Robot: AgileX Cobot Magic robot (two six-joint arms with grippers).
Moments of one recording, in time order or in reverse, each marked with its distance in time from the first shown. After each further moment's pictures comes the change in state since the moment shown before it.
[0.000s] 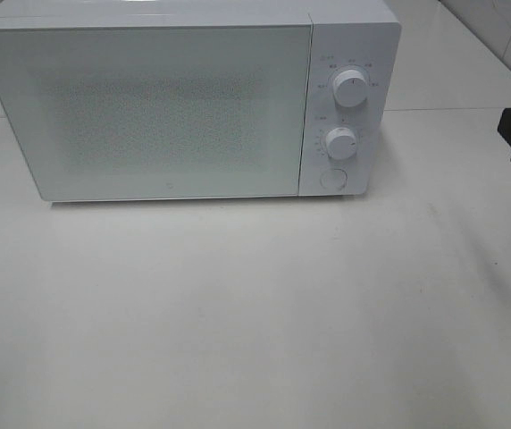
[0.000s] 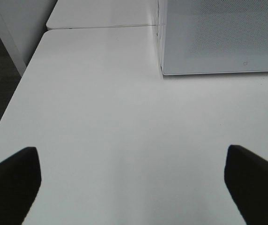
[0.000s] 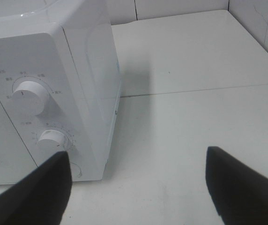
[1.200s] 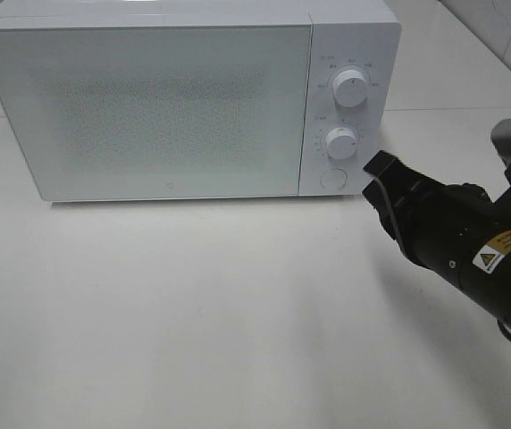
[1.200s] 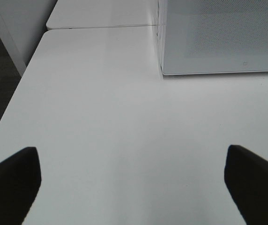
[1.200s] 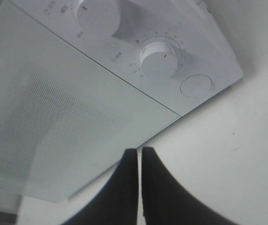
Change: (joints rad) left arm 0.000 0.000 0.000 0.000 0.000 0.000; right arm 0.614 0.539 0.006 0.487 -0.547 0.628
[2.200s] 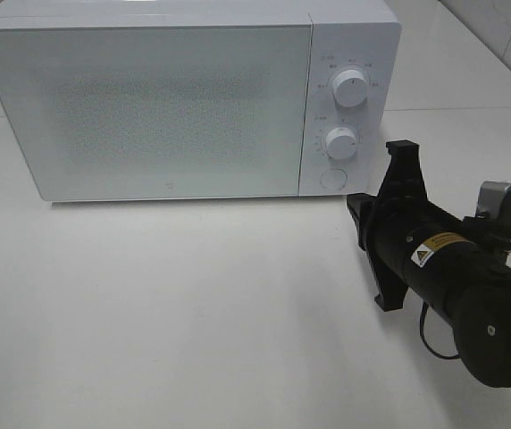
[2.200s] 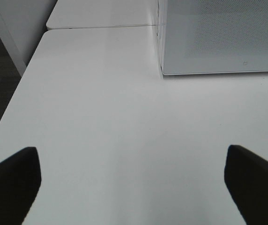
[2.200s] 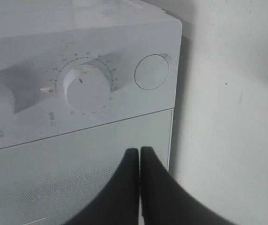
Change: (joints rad) left arm 0.000 0.000 0.000 0.000 0.000 0.000; right arm 0.003 0.282 -0.140 0.103 -0.087 0.705
